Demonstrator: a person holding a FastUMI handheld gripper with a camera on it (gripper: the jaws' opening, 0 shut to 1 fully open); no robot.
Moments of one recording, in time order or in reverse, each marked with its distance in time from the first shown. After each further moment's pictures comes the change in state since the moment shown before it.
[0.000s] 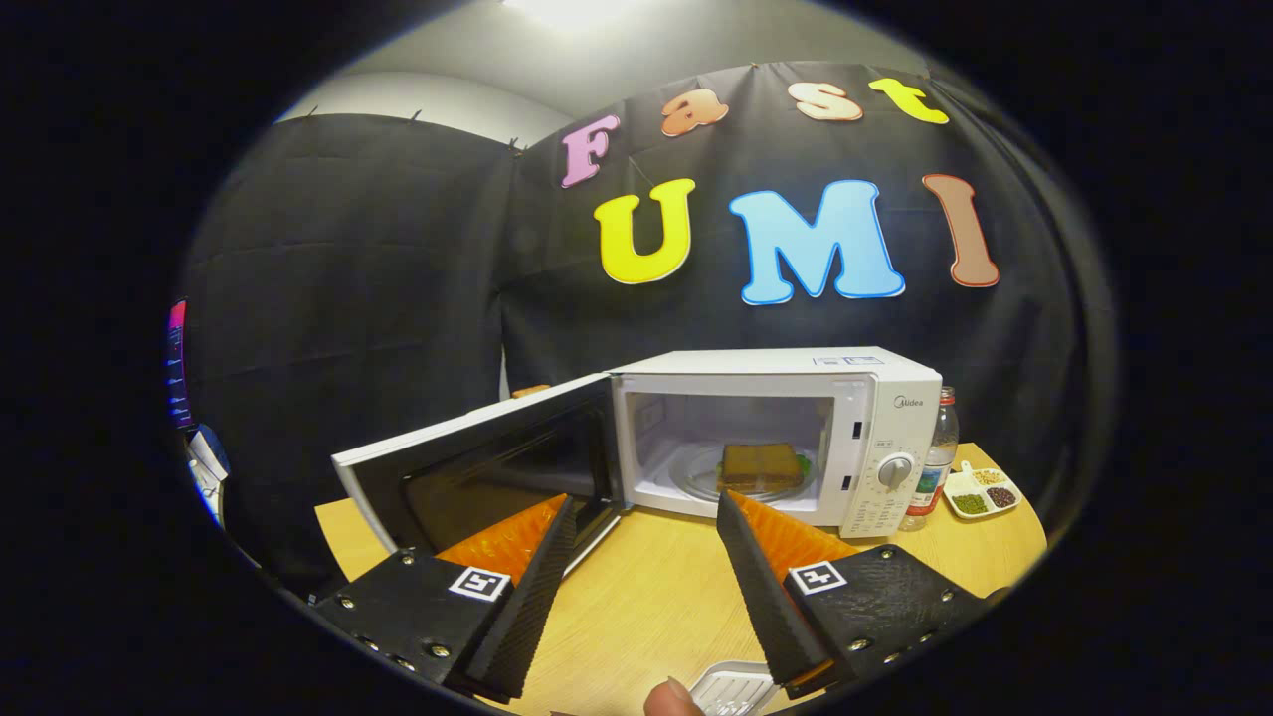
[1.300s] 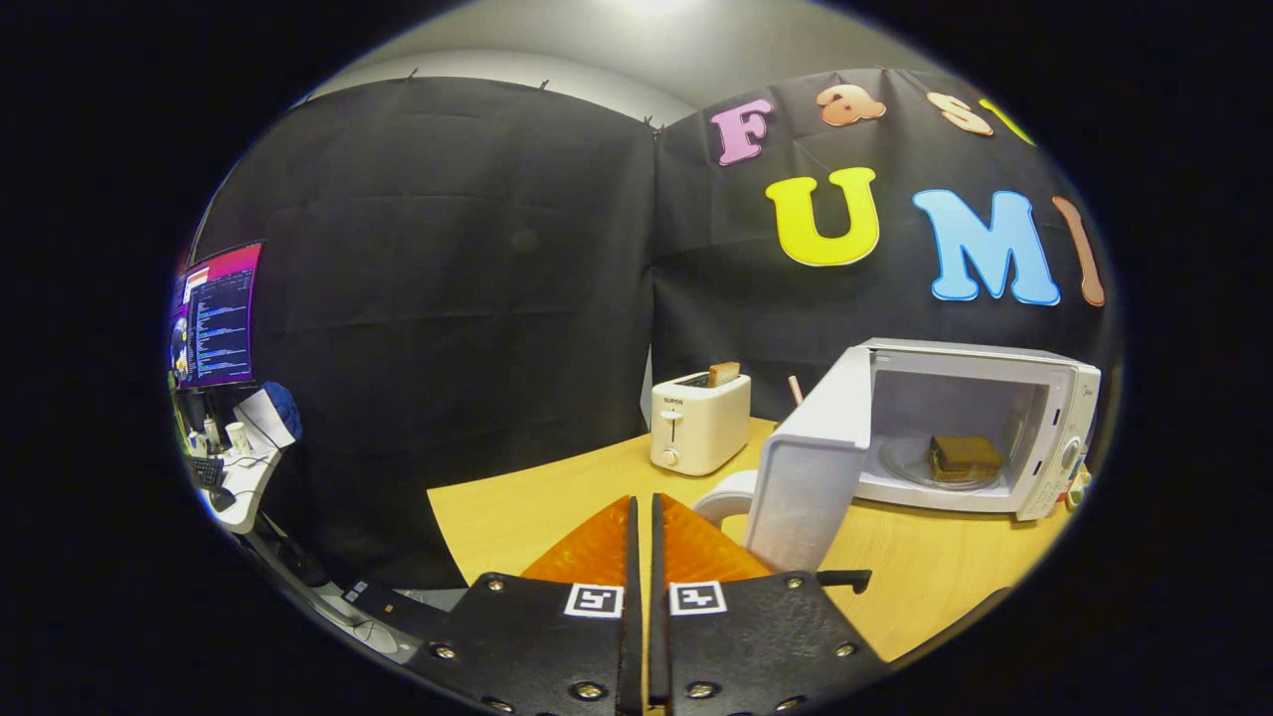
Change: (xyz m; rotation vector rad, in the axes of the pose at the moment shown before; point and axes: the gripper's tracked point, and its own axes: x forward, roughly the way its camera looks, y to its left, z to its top) arm 0.058 0.214 -0.056 -0.090 0.066 0.271
